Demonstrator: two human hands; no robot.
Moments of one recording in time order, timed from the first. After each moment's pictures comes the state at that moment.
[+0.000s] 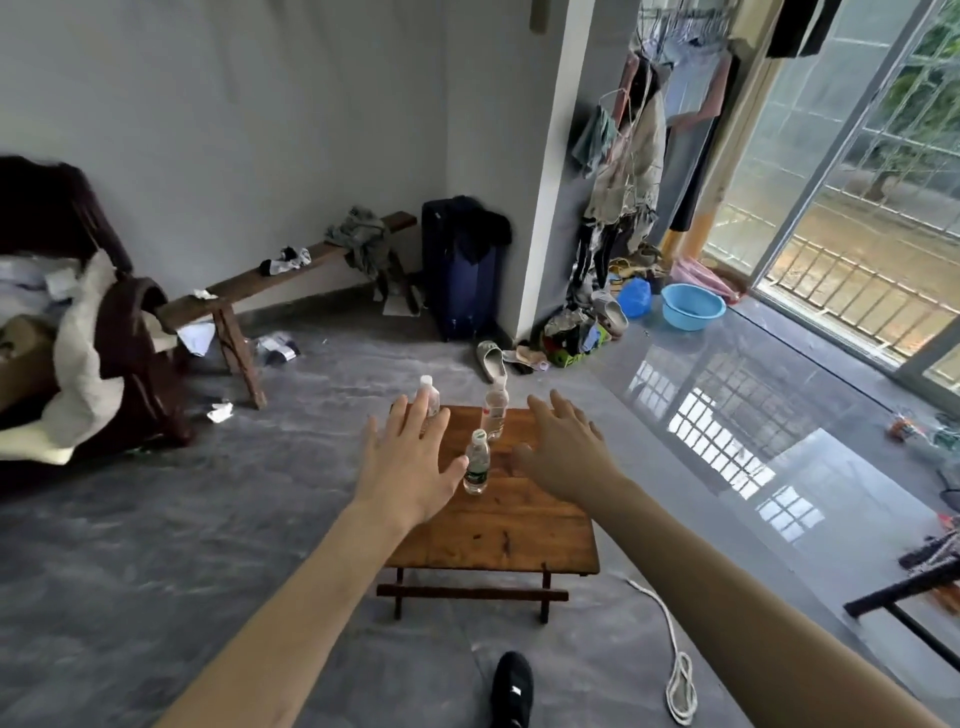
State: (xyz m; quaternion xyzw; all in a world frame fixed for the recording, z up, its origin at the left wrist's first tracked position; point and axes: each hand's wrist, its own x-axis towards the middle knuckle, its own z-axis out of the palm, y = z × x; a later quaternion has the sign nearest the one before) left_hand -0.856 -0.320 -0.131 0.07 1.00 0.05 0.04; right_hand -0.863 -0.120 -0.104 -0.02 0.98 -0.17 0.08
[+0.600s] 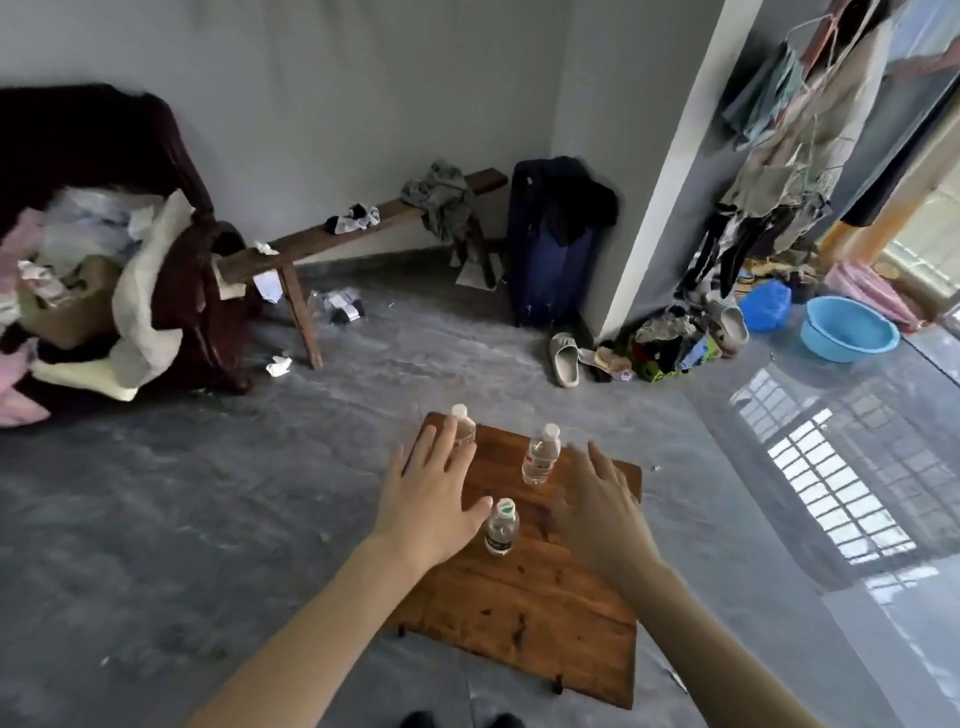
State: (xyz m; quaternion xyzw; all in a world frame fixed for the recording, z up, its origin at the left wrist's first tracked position) left_hand -1.041 -0.284 -0.203 -0.01 0.99 0.06 0.10; right_hand -1.071 -0.075 -0.201 -0.06 0.96 -0.25 0.14
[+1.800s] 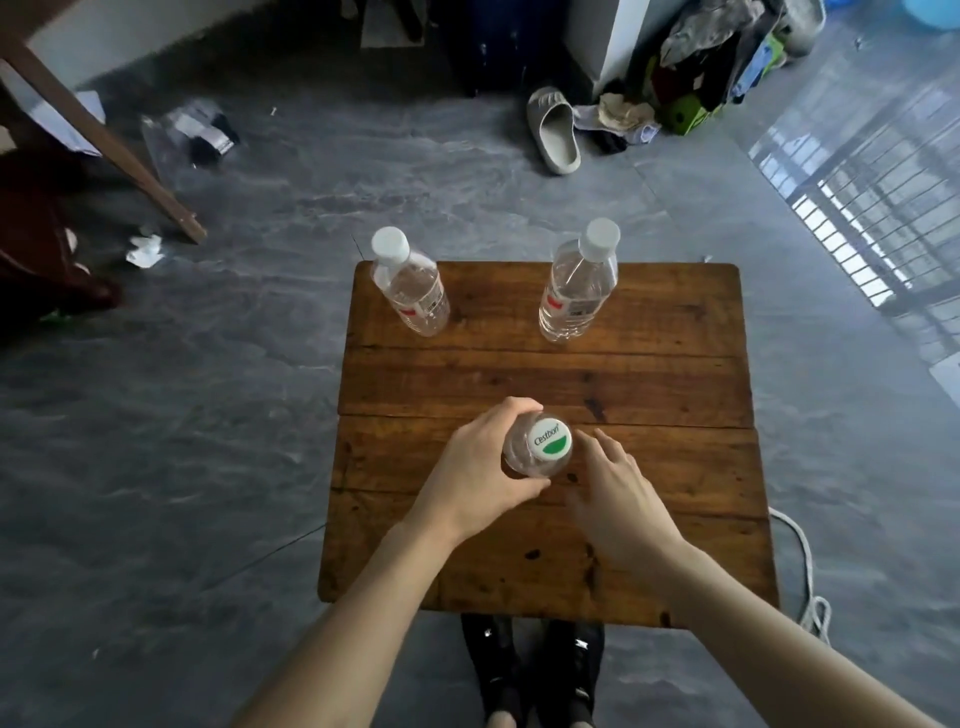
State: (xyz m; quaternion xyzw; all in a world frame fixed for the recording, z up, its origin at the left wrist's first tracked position) left_hand -1.125 -0.283 -0.545 0.06 0.90 0.38 0.20; right_hand -1.100 -0.101 -0.559 0.06 0.91 -0.27 0.32
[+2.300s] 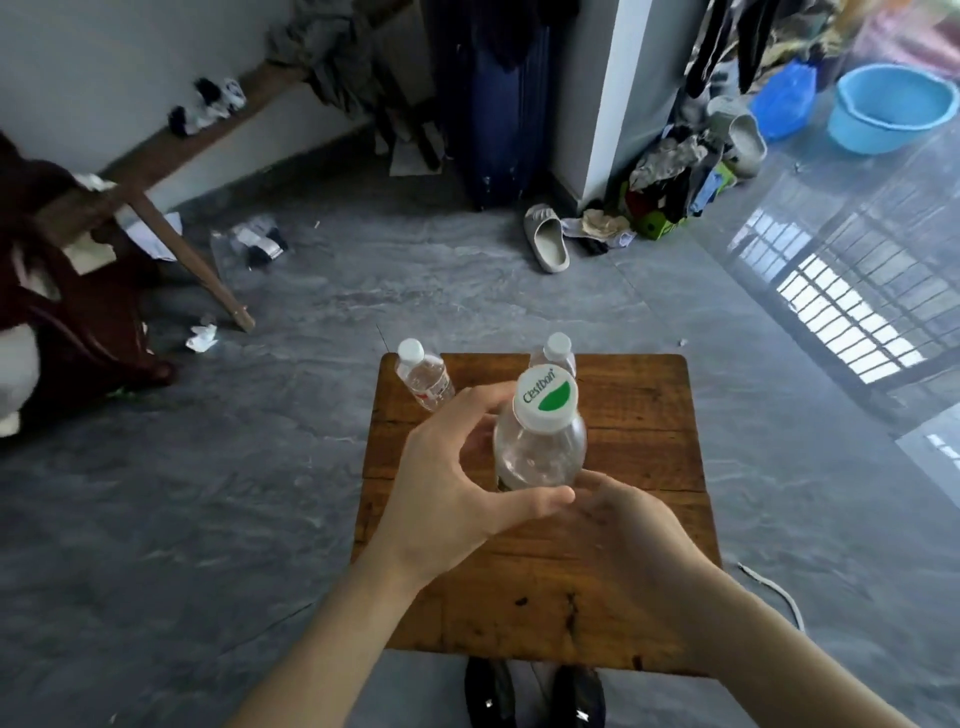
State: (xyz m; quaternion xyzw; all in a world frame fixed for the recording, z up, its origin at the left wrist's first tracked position) left_hand -1.131 -0.270 -0.337 0.09 0.86 0.50 0.04; right_hand -1.115 -0.079 -0.400 0.33 0.48 -0.75 0.32
